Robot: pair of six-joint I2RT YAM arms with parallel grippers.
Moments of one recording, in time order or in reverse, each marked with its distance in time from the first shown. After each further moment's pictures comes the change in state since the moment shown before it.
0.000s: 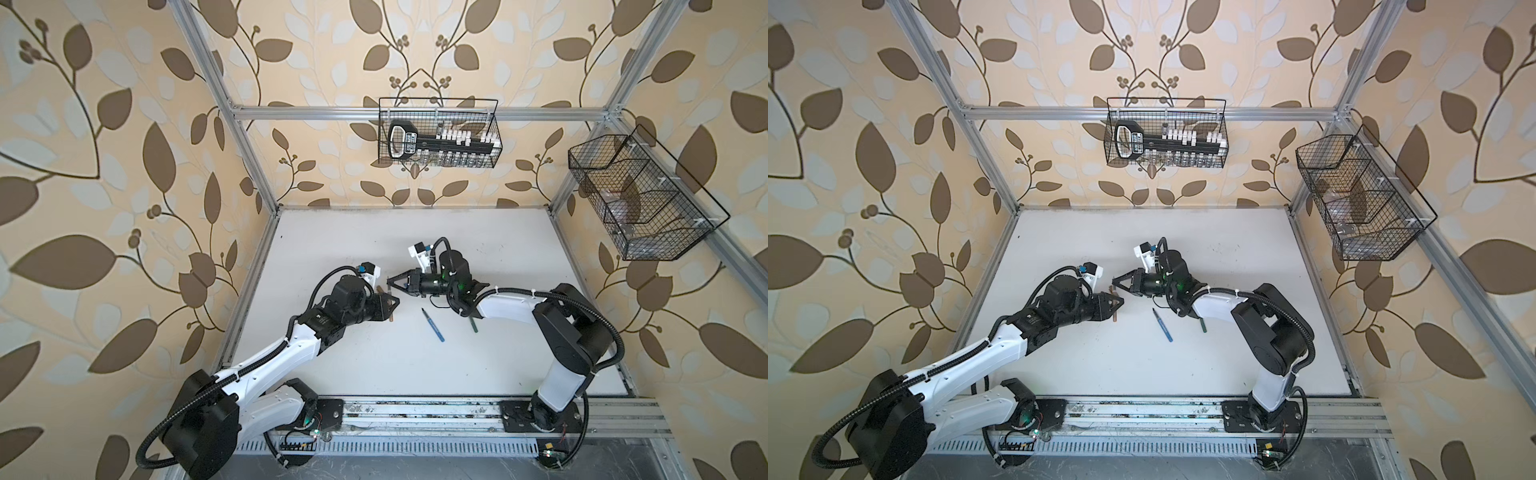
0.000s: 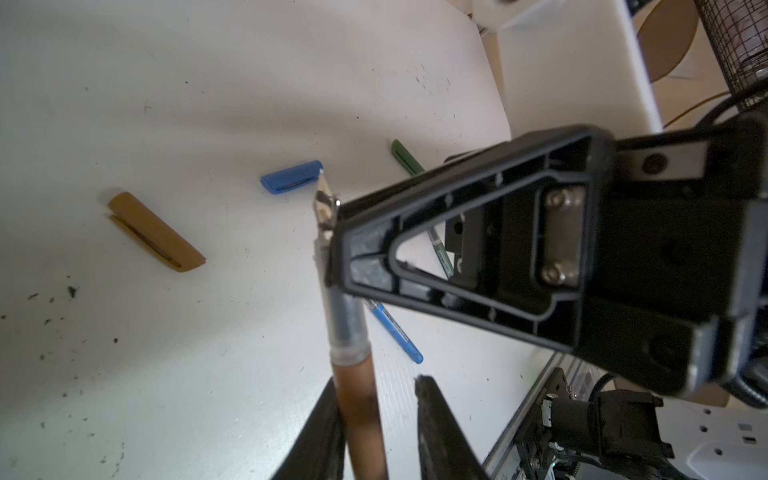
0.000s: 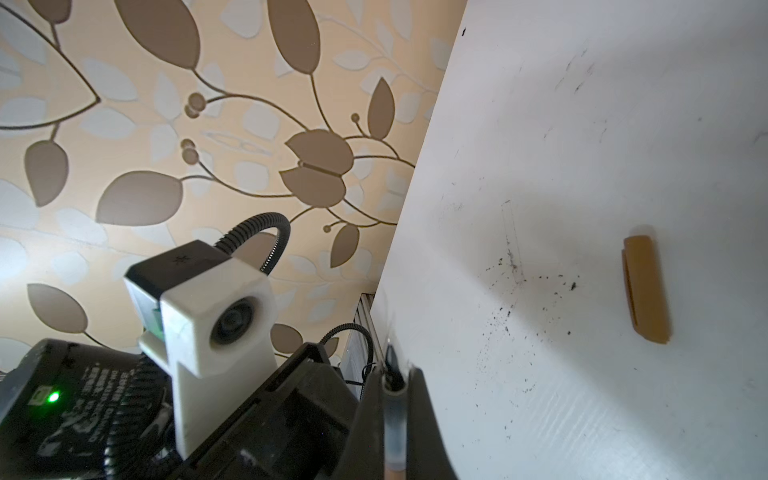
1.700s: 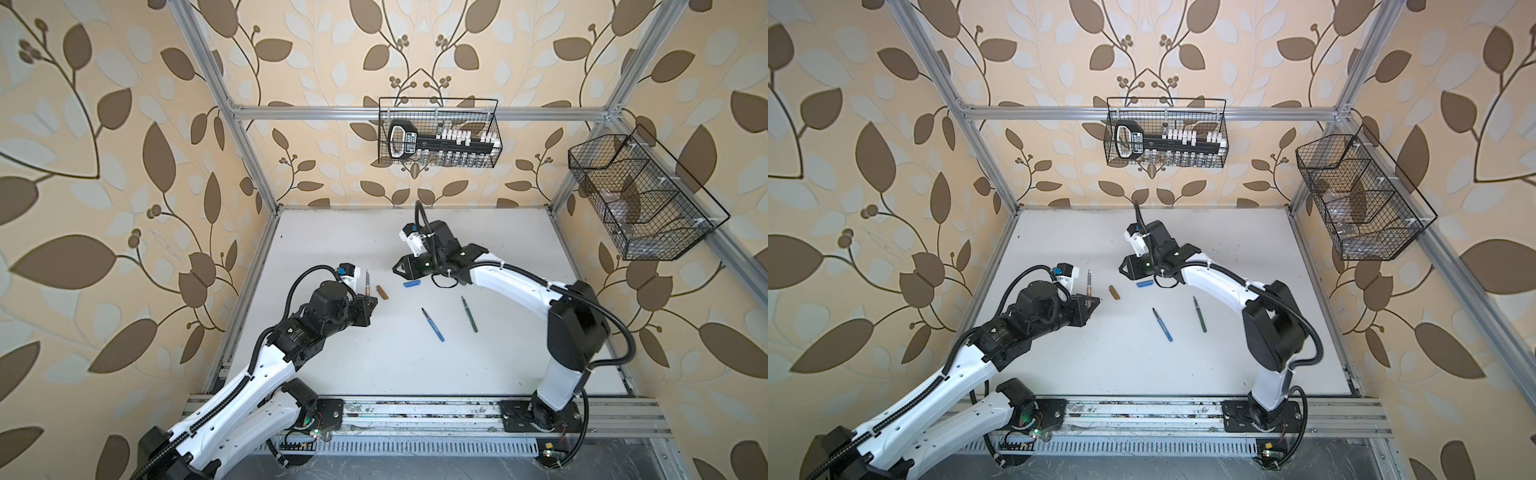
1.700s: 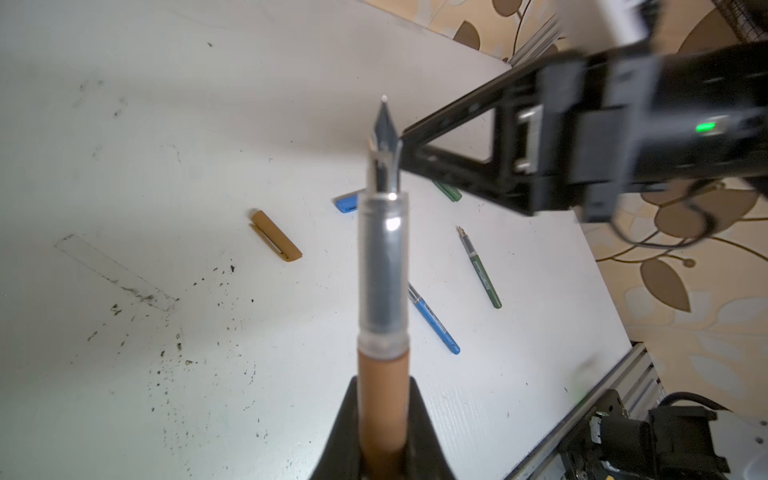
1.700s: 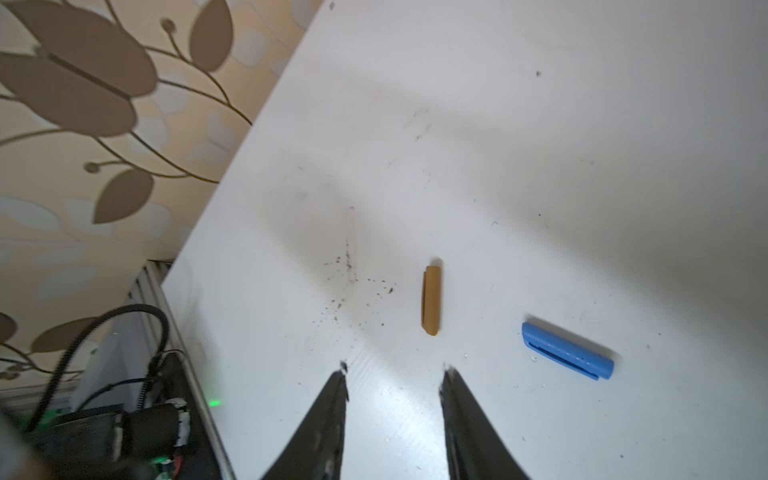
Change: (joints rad) left arm 0.000 -0.298 0.084 -0.374 -0.207 0.084; right arm 0.016 0.126 0.569 -1.031 0.354 -0.717
